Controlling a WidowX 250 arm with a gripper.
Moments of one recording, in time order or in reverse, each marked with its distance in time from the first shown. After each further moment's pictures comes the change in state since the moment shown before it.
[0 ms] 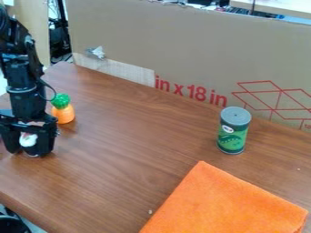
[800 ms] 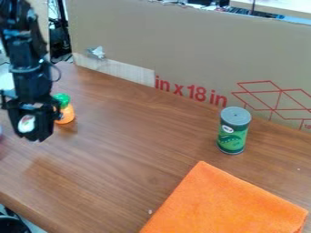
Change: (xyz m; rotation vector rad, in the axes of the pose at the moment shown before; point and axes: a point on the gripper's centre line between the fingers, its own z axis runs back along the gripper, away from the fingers) arm -0.001 -0.021 0.042 0.002 -0.068 -0.117
